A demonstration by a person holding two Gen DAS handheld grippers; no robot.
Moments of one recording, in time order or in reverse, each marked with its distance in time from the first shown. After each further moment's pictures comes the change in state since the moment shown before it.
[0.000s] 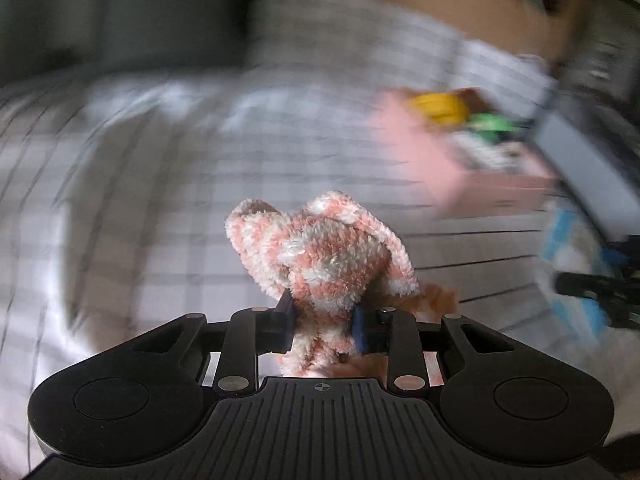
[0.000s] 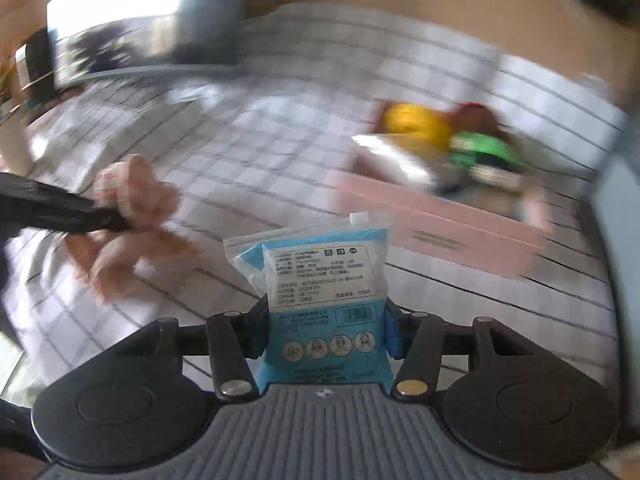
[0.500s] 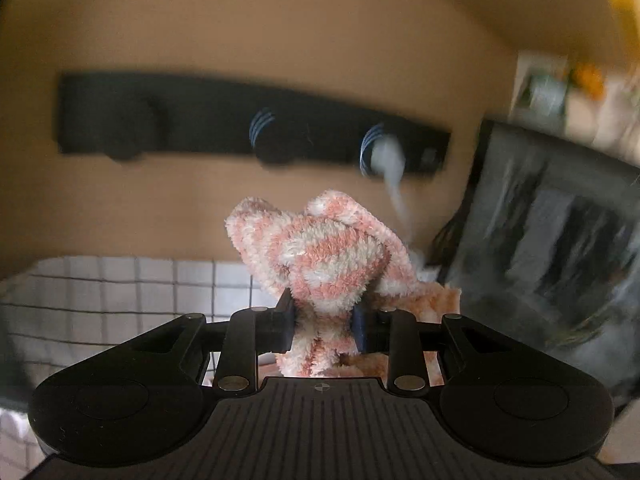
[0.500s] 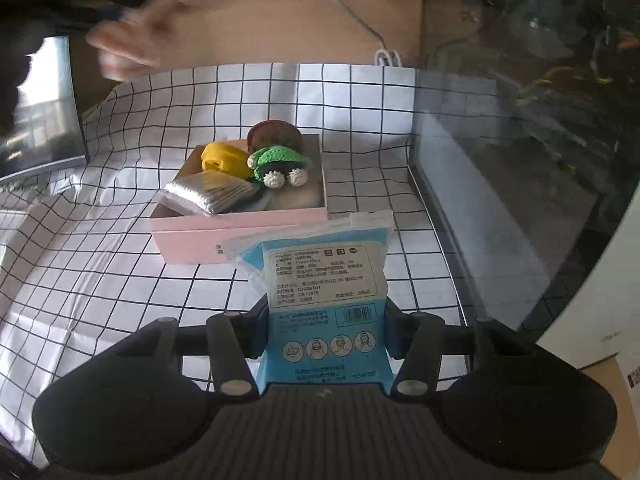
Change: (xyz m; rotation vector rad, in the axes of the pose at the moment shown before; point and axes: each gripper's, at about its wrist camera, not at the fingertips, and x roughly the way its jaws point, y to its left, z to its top) left arm 0.052 -0.158 0.203 0.179 -0.373 -0.175; right arm -0.057 -0.099 -0.039 0.295 -0.111 -0.224
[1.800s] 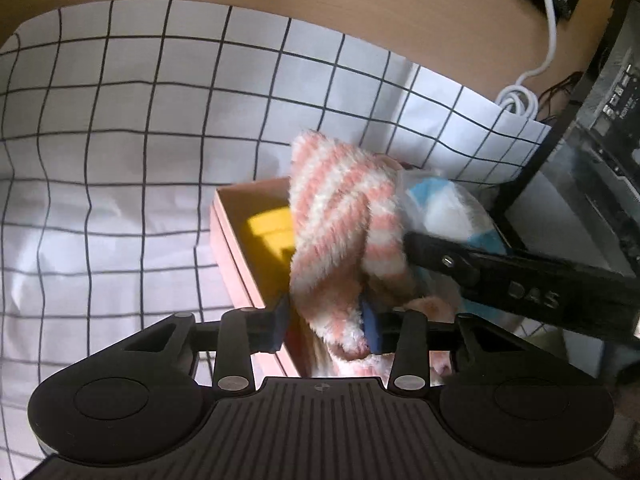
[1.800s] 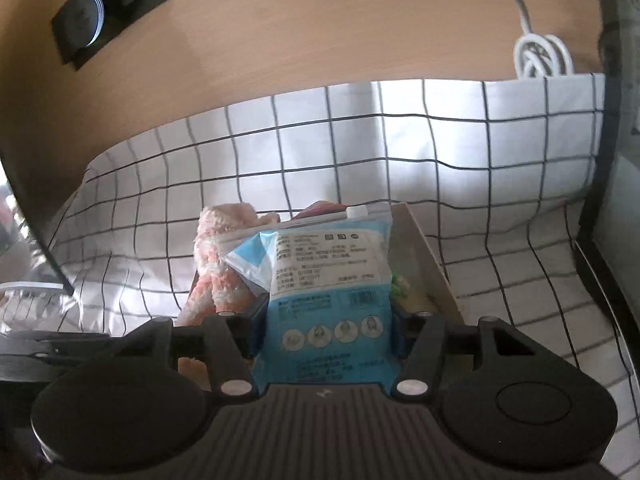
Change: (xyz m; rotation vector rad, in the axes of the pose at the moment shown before) left arm 0.081 0.057 -0.087 -0.203 0.391 0.049; right arm 0.202 0.055 0.140 0.144 -0.002 0.218
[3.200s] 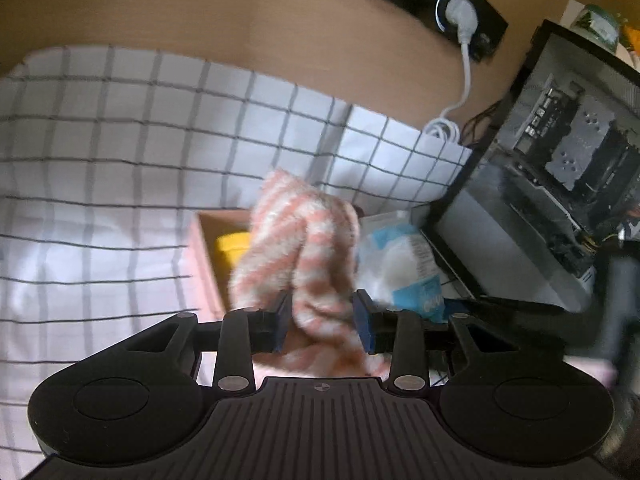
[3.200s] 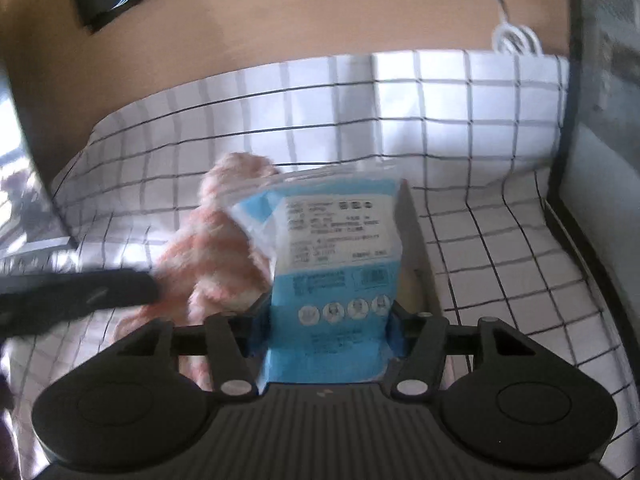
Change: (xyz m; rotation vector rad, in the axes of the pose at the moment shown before) left arm -0.055 0.013 -0.013 0.029 -0.084 -0.191; right arm -0.037 0.021 -0.032 -0.067 0.046 -0.070
